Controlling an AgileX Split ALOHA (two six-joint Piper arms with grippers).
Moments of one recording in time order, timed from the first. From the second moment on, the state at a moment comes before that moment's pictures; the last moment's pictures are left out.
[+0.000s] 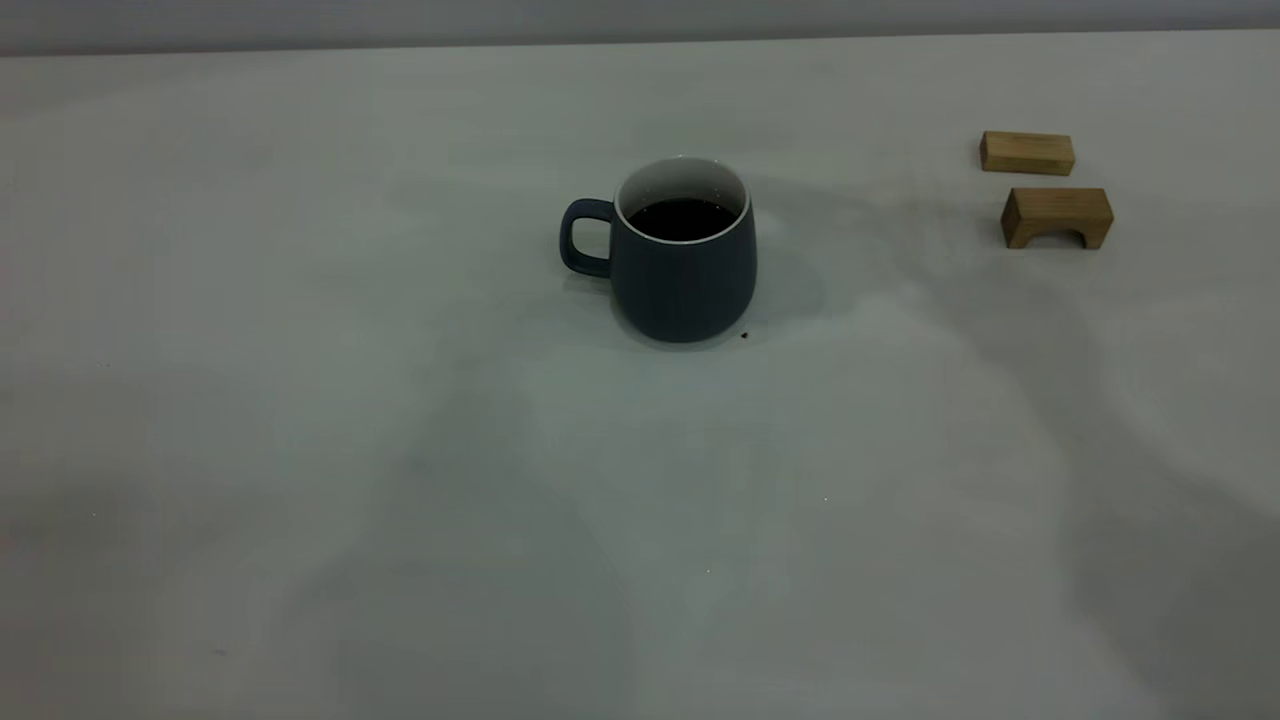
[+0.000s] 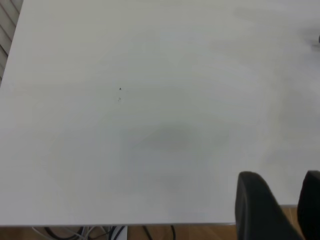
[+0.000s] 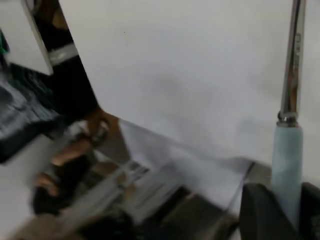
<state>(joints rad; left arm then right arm) -0.03 -0.02 -0.49 0.04 1.13 -0.03 0.27 2.25 -1.79 0.94 1.20 0.14</state>
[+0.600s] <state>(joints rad) -0.03 -0.02 -0.49 0.04 1.13 -0.03 0.31 2.35 -1.79 0.91 1.19 0.57</state>
